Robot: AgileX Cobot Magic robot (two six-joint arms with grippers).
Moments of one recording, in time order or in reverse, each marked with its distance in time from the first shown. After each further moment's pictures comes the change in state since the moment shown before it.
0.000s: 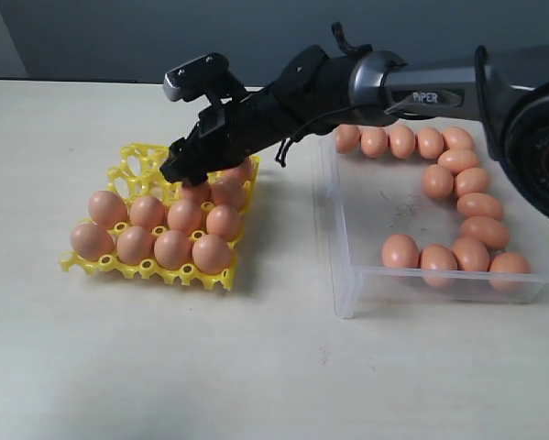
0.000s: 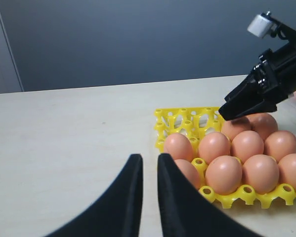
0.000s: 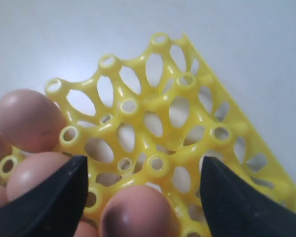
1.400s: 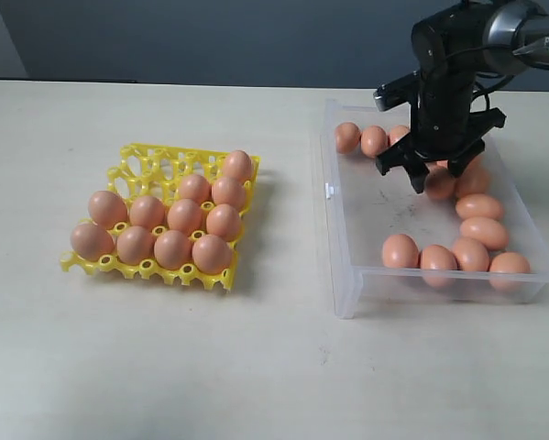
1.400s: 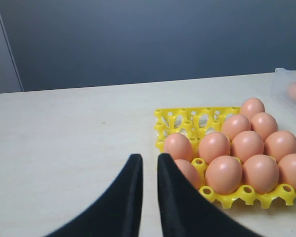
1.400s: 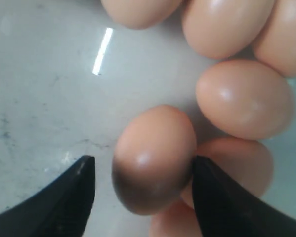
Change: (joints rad) left arm 0.000 0.000 0.000 0.000 0.000 0.000; right arm -0.340 -0.031 0.000 -1.263 0.557 1.157
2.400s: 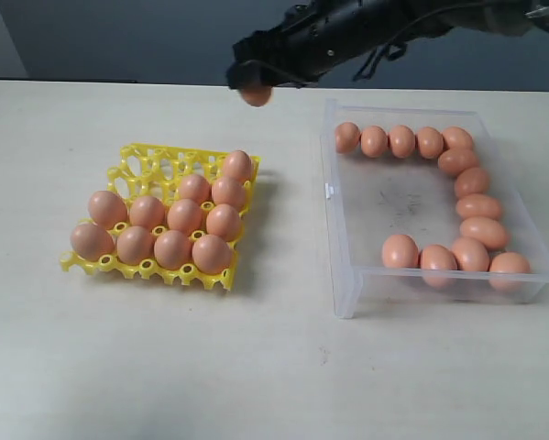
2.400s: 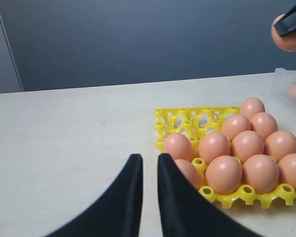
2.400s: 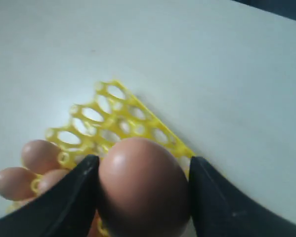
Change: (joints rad) left arm 0.000 0.000 0.000 0.000 0.000 0.000; right arm 0.130 -0.169 0.000 1.194 -0.345 -0.832
